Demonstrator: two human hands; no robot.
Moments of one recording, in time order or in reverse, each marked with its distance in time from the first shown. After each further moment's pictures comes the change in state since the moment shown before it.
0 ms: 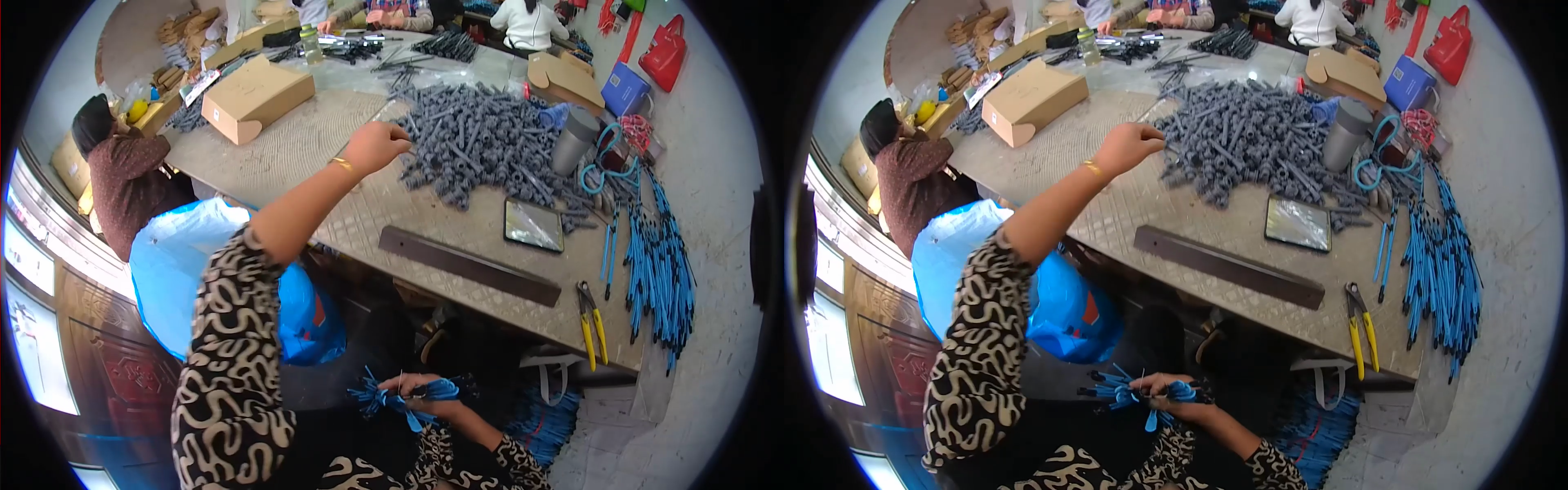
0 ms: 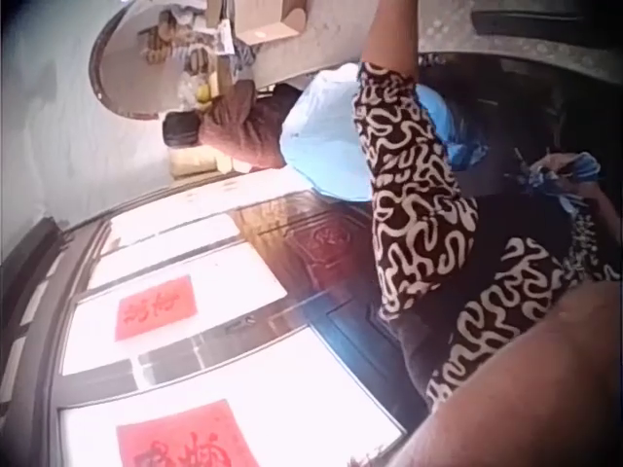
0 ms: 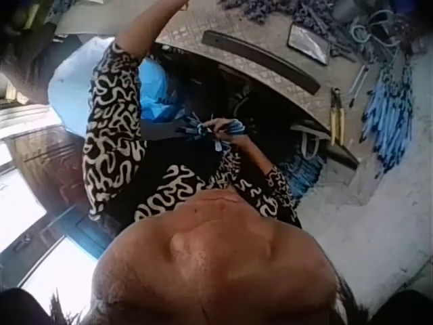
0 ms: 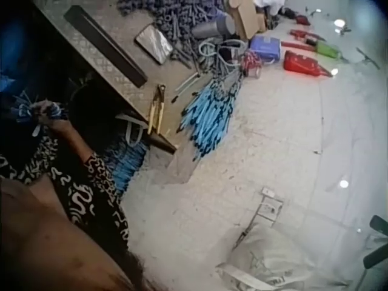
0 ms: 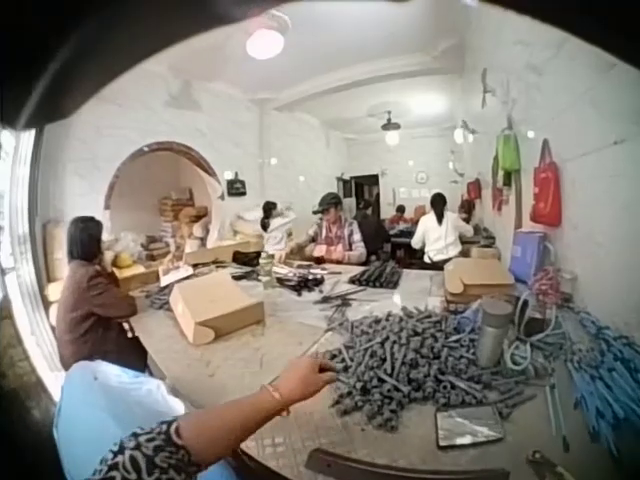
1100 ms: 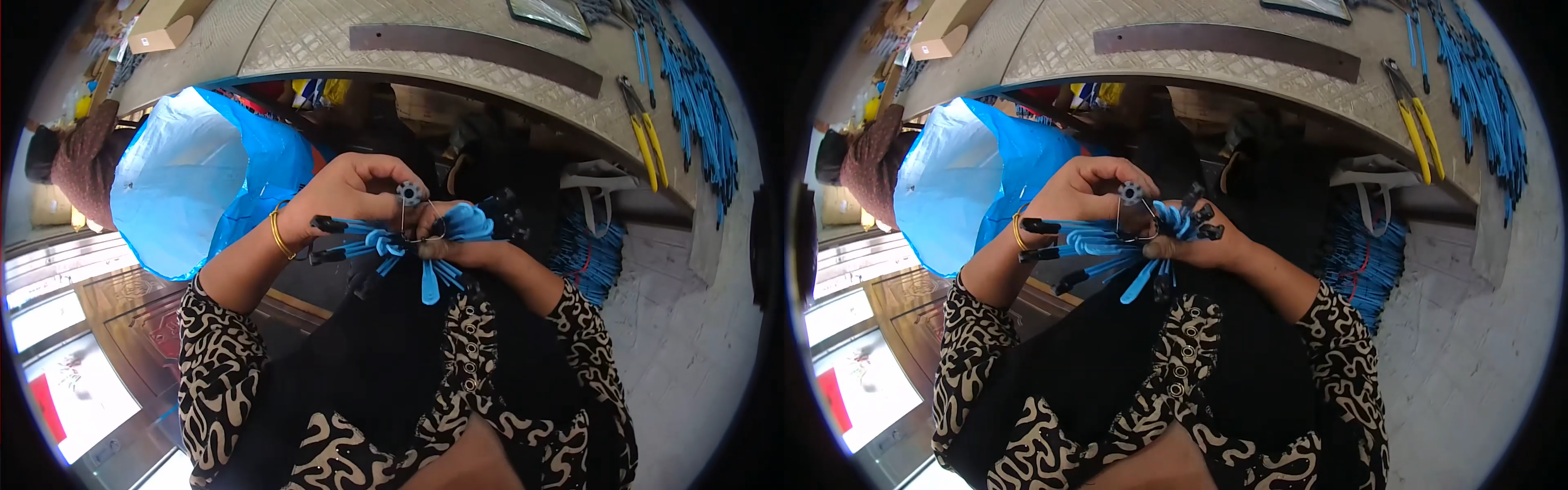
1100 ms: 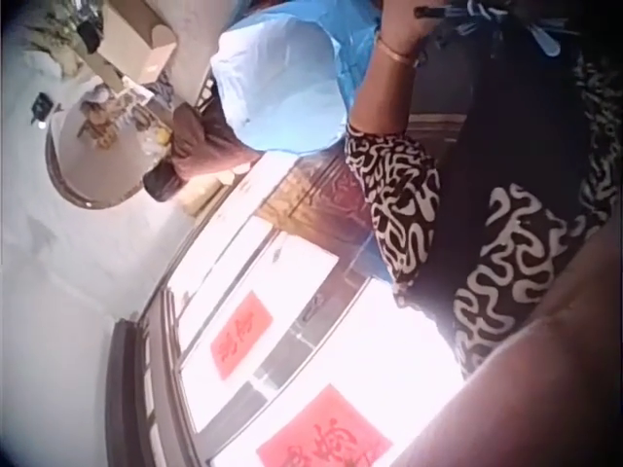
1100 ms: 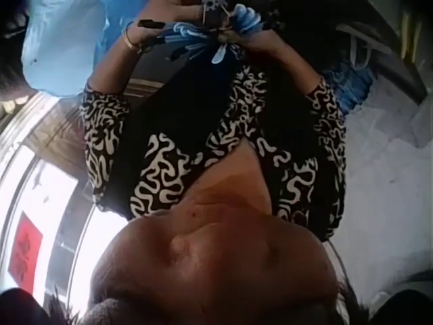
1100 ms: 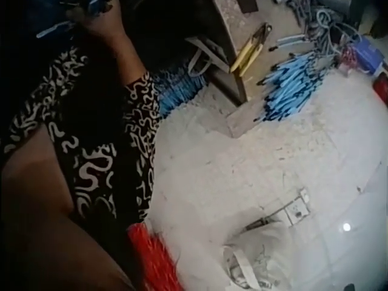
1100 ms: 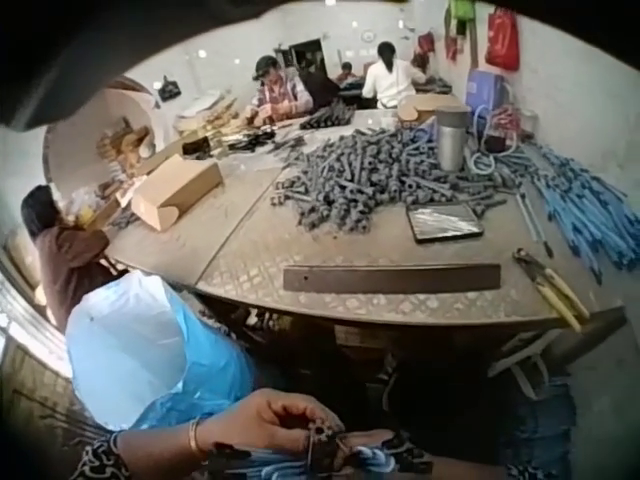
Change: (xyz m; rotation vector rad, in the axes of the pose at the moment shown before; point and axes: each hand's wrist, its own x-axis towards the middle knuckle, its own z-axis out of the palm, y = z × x) left_hand -0.260 0.091 -0.001 -1.116 -0.888 -0.523; right_hand -0.003 -0.002 0.013 -0.201 0.130 0.134
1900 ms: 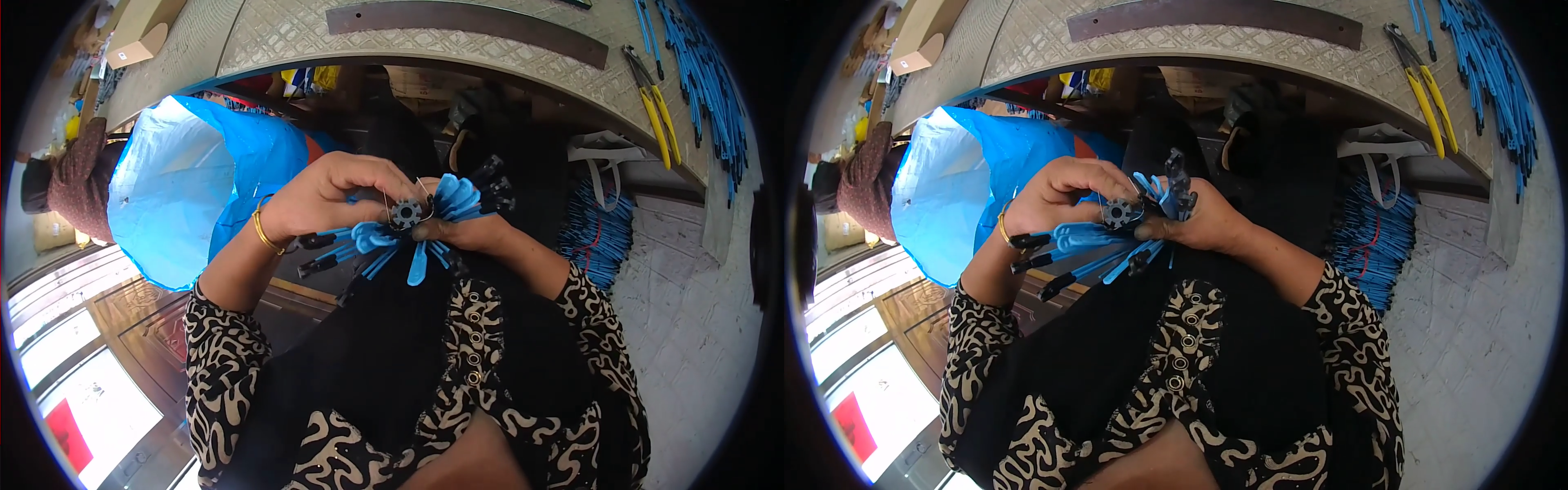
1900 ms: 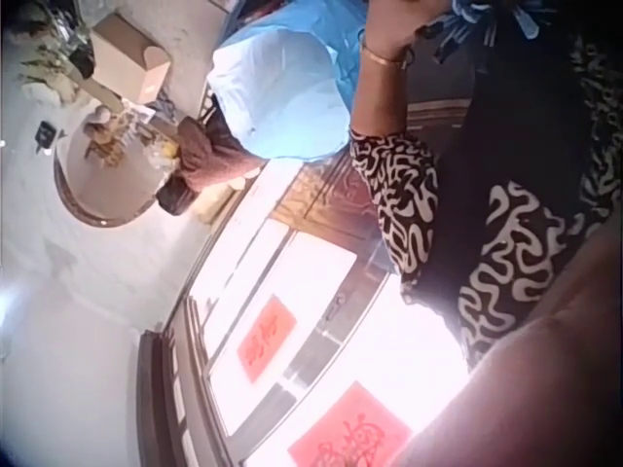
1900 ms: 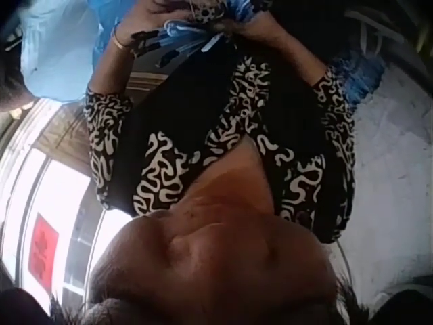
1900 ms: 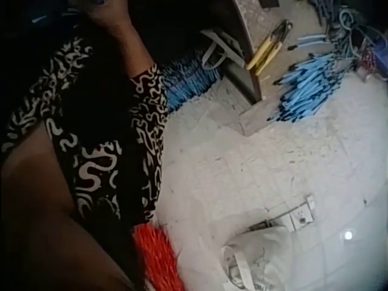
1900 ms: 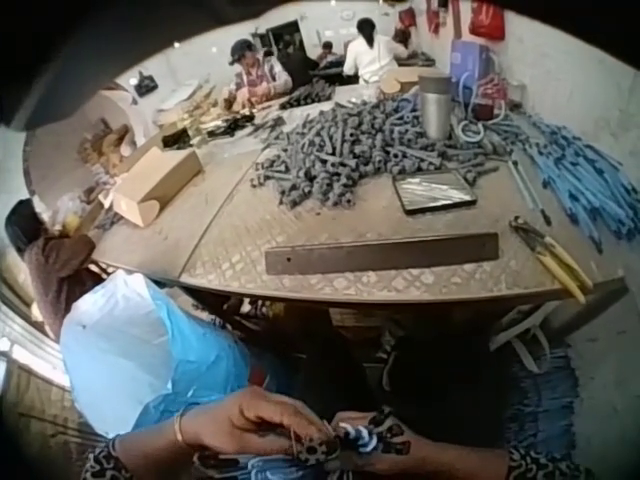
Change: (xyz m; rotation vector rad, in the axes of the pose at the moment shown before) left_hand 0.000 -0.006 -0.019 0.278 -0.257 0.355; right_hand 0.006 0.008 0.009 0.057 0.114 -0.008
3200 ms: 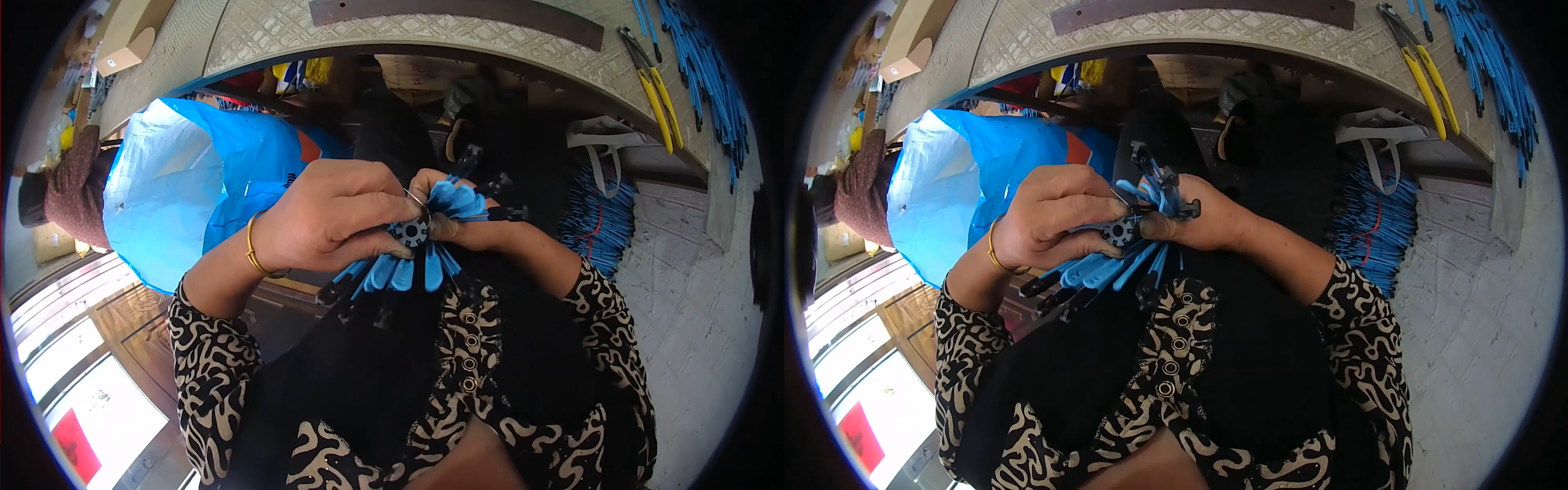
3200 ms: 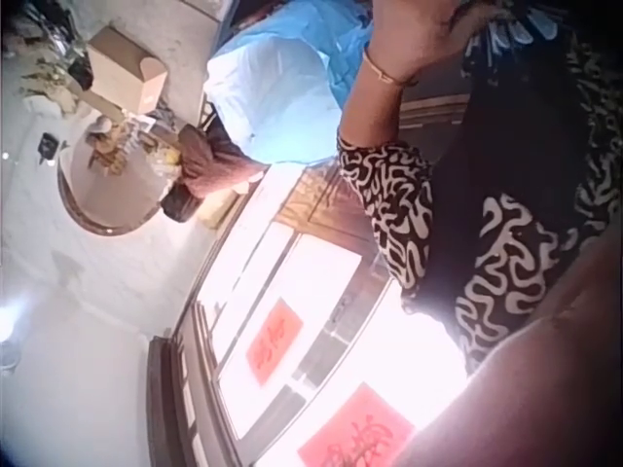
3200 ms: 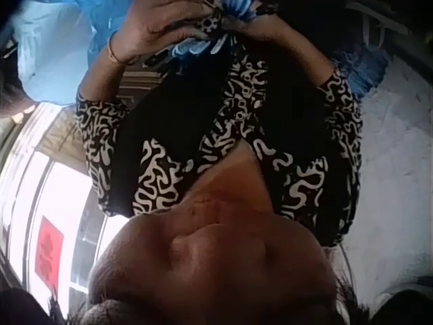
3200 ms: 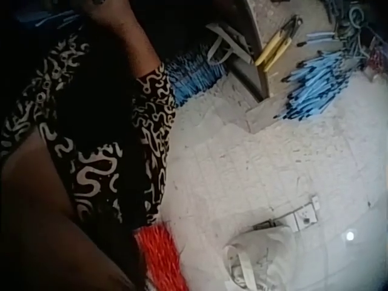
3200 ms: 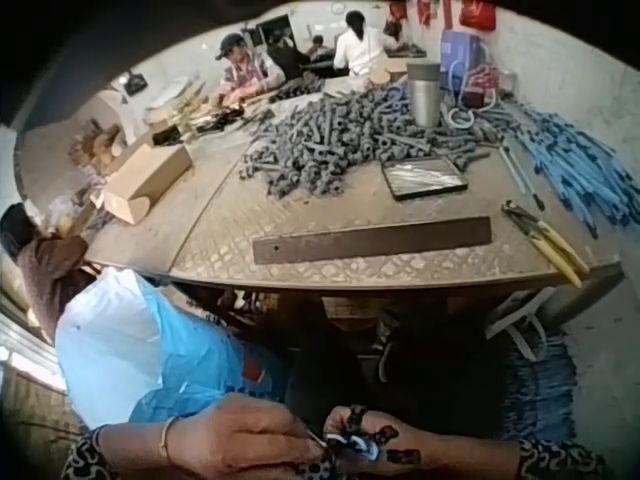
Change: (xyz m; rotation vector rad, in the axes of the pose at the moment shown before) left_hand 0.001 0.020 0.020 0.768 0.020 0.364; right_hand -0.012 -0.012 0.002 -0.003 -0.017 -0.039
